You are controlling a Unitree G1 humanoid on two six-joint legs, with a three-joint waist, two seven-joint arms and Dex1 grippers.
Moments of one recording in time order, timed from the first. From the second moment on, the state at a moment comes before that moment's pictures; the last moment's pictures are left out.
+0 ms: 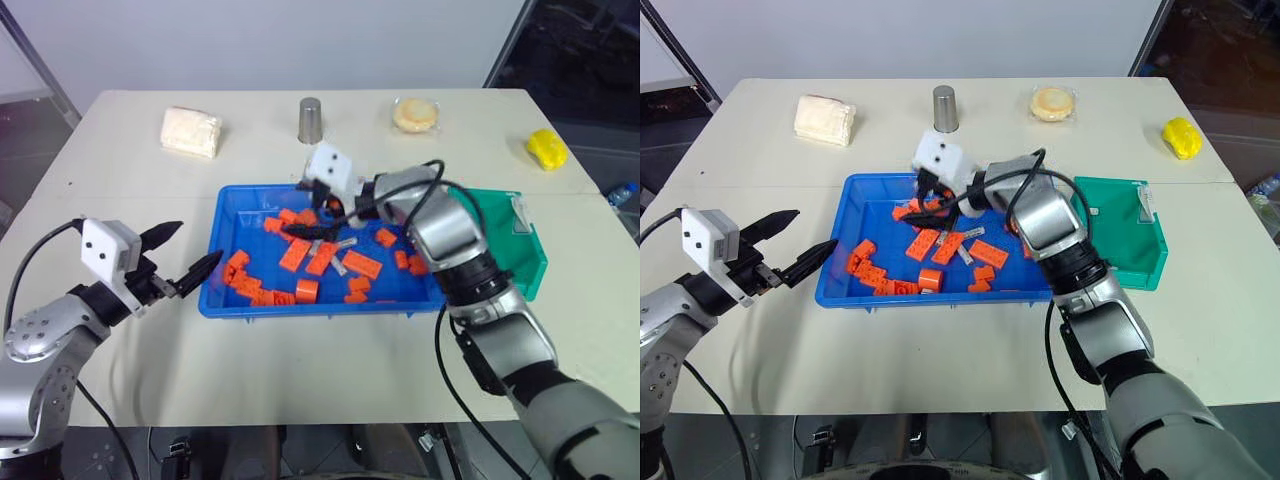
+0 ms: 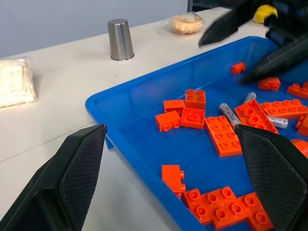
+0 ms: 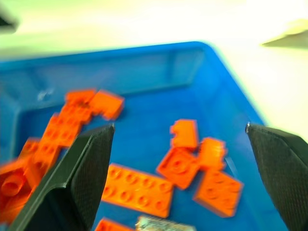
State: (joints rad) left arm 0.06 0.66 0.40 -0.48 -0.62 0.45 -0.65; right arm -0.99 -0.30 0.29 0.18 0.05 0.73 0.96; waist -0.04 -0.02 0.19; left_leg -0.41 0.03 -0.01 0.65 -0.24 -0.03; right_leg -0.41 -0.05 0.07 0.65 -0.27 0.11
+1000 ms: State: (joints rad) left arm 0.04 0.69 0.36 -0.49 -0.63 0.47 -0.69; right arm -1.05 -0.26 0.39 0.58 0.04 0.72 1.00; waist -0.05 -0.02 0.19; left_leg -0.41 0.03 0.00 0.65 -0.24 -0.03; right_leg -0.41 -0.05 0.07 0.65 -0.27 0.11
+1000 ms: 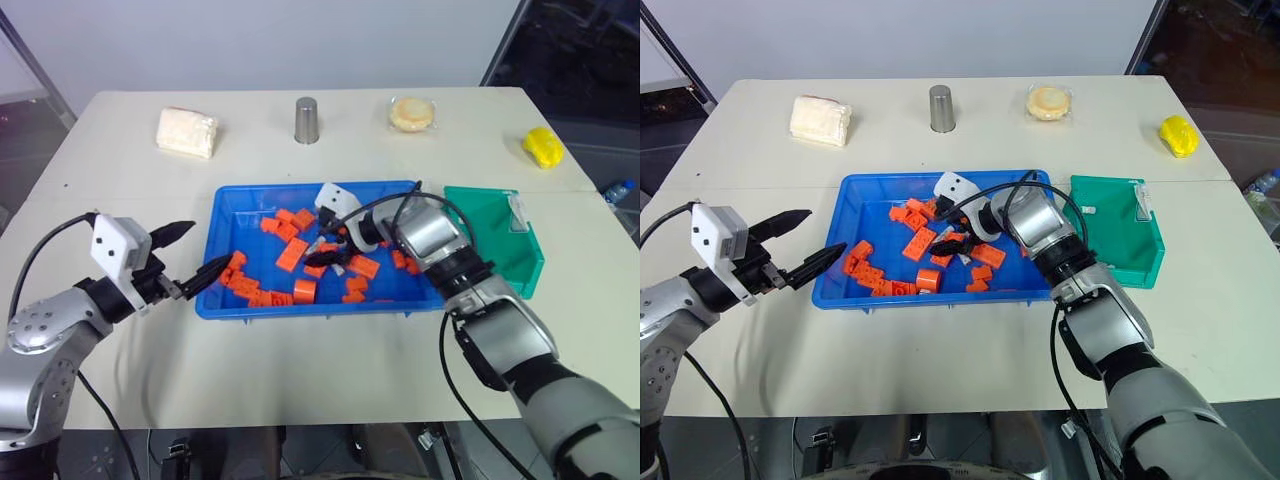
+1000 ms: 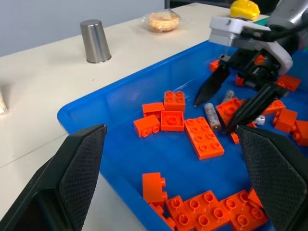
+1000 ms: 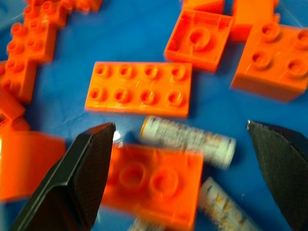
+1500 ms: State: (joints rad) left arm 0.05 0.66 0.34 -0.51 -0.60 0.45 -0.67; right arm -1.03 -0.31 0.39 0.54 0.01 0.75 1.02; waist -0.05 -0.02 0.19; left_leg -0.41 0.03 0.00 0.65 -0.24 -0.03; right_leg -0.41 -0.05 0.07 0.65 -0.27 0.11
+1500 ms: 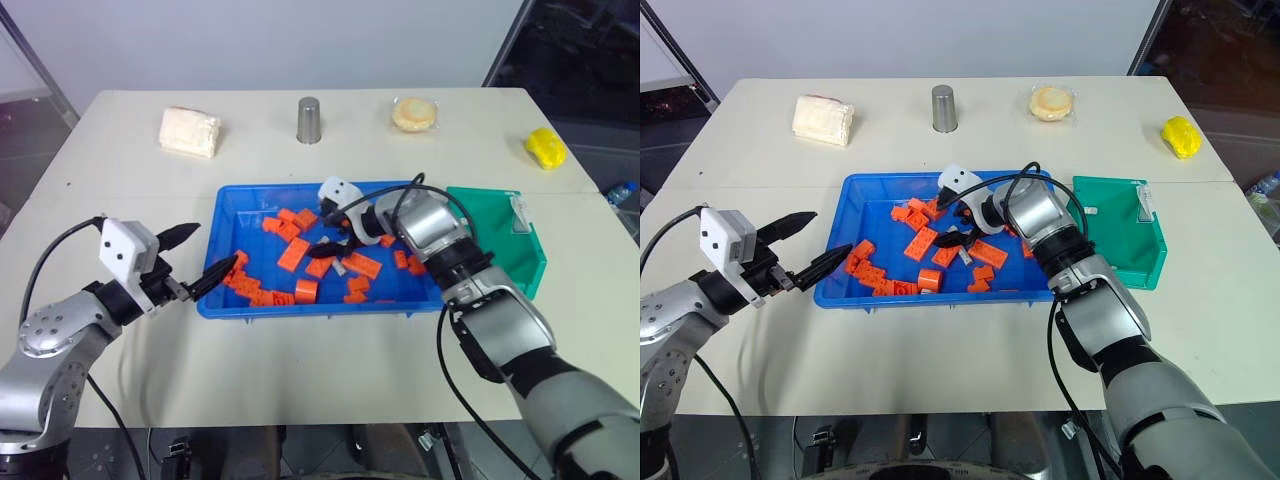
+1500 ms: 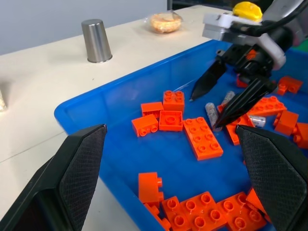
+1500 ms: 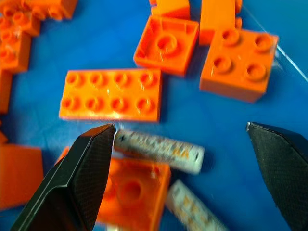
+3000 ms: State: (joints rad) left arm -0.37 0.72 0.17 -0.31 -0.63 0.46 -0.89; right arm -1.09 -0.68 0.13 0.05 0.08 1.02 0.95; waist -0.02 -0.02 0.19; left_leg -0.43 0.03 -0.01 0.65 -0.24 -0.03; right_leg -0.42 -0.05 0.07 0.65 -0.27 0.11
